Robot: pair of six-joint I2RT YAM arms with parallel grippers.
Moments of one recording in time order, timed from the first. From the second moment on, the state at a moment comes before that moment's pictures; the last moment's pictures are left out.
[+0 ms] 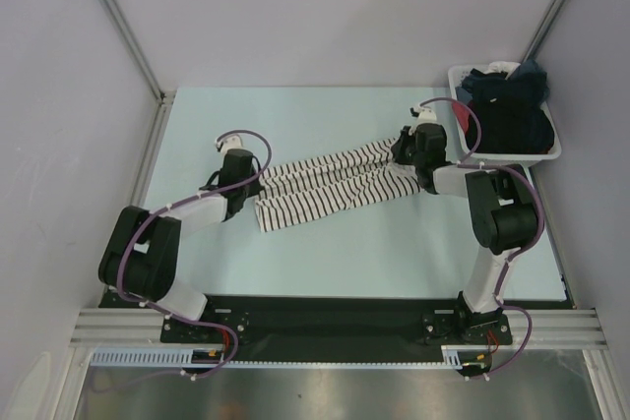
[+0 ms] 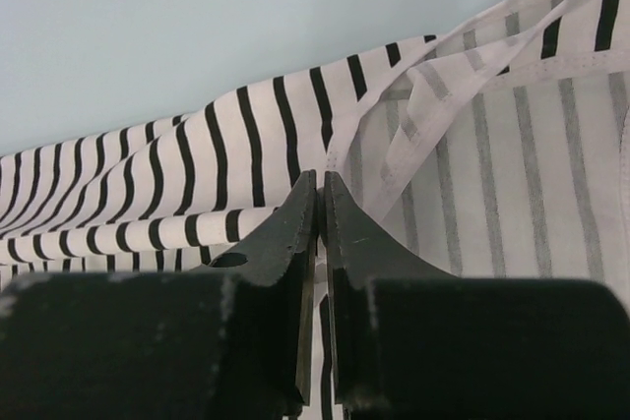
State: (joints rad) left arm -0.31 1.53 0.74 0.09 -0.27 -0.52; right arm 0.22 1.87 0.98 0.47 -0.07 0.29
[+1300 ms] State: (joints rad) left arm -0.31 1.47 0.79 -0.01 -0.13 -0.51; right arm 0.24 1.93 1.30 0.04 -0.05 0.36
